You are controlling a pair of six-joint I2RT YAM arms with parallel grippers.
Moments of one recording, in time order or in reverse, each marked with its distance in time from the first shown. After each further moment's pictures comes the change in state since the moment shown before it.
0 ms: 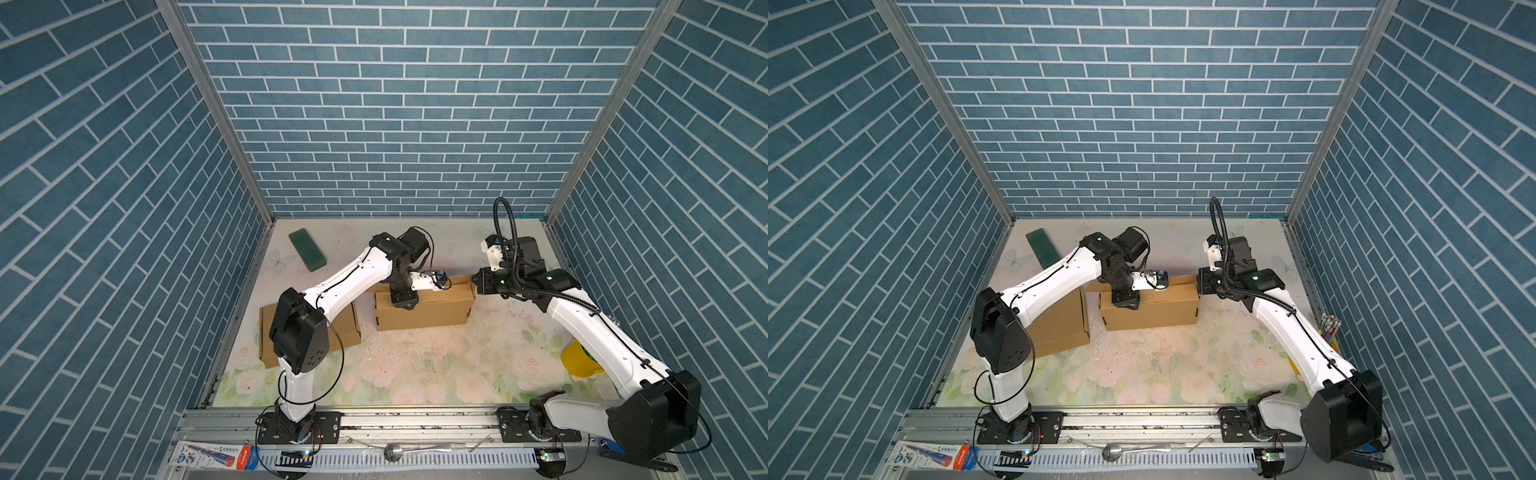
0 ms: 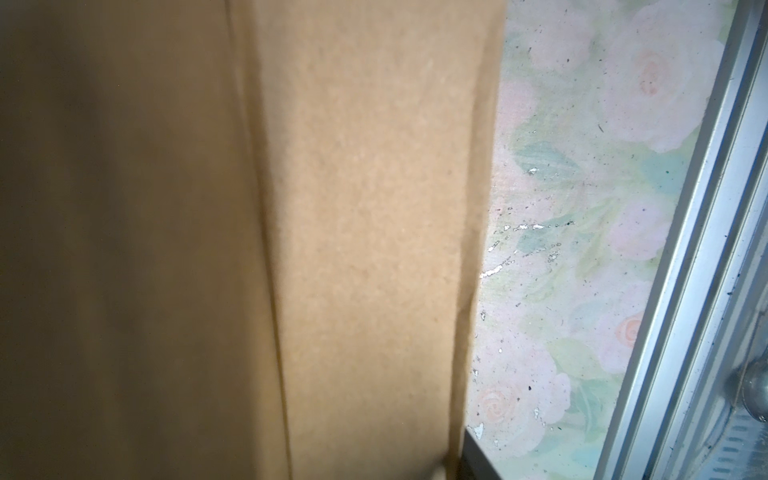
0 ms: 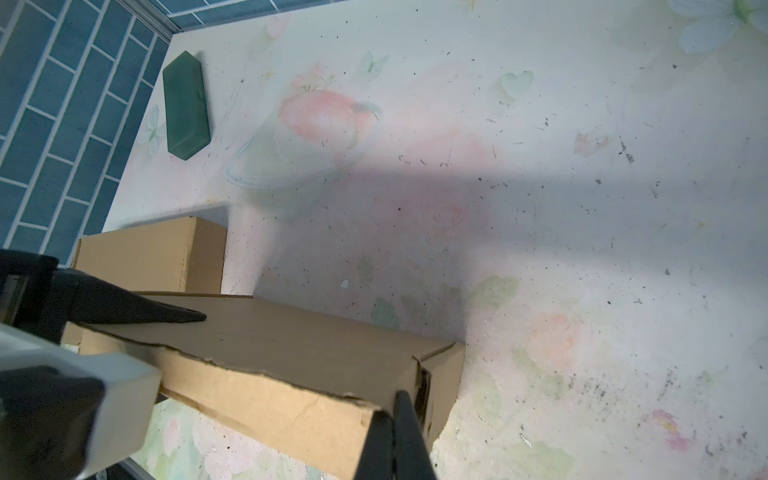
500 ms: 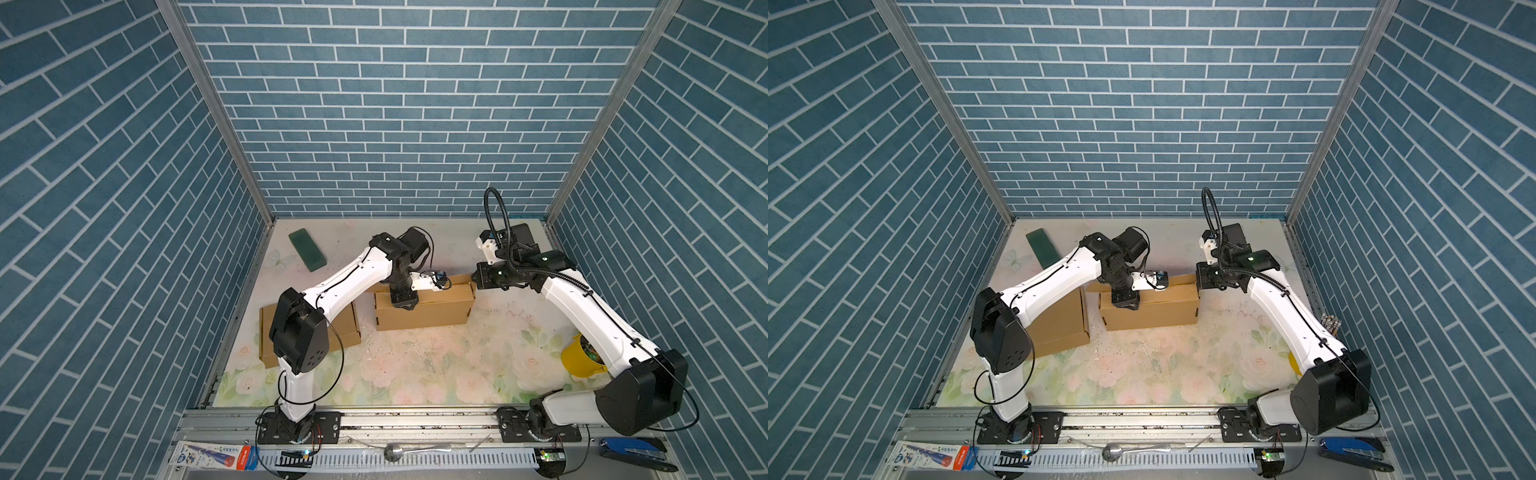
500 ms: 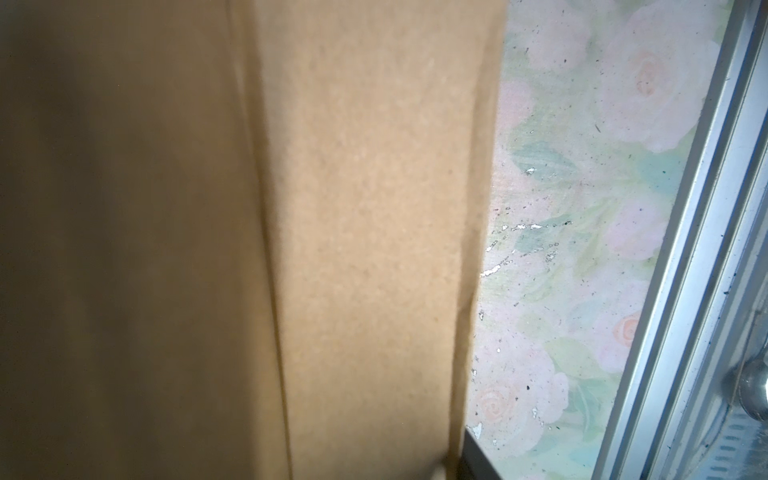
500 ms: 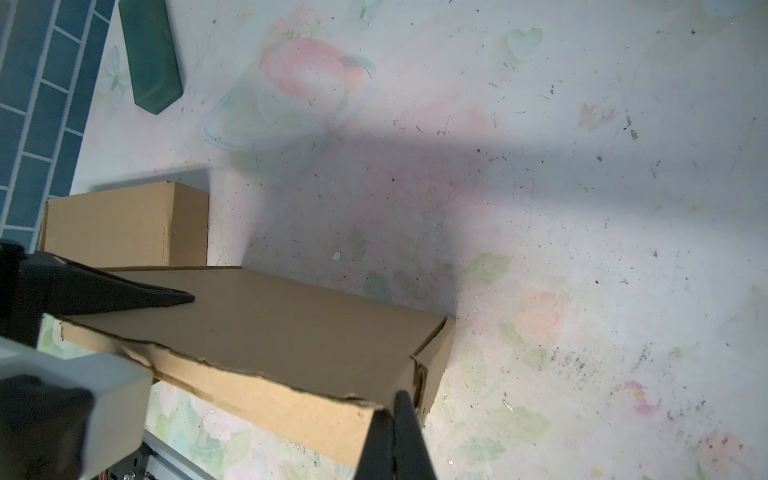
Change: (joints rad) left arm 0.000 0.000 -0.002 -0.001 0.005 0.001; right arm 0.000 0.118 0.179 -0.194 -0.002 -0.059
